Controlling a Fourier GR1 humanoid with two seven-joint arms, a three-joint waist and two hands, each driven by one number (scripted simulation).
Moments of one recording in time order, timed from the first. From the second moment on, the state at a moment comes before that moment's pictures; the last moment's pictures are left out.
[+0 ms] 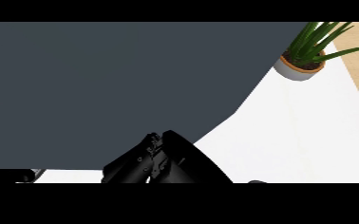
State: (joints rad) left arm 0.05 0.57 -0.01 -1.46 0.86 -0.37 -0.38; right arm -0.68 -0.05 0.68 -2.04 -0.11 -0.29 0.63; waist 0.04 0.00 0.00
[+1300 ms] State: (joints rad) left arm 0.04 0.50 0.08 -1.45 0.84 -0.42 -0.32; right arm -0.94 -0.01 0.40 -1.35 -0.36 -0.14 0.26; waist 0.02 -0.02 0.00
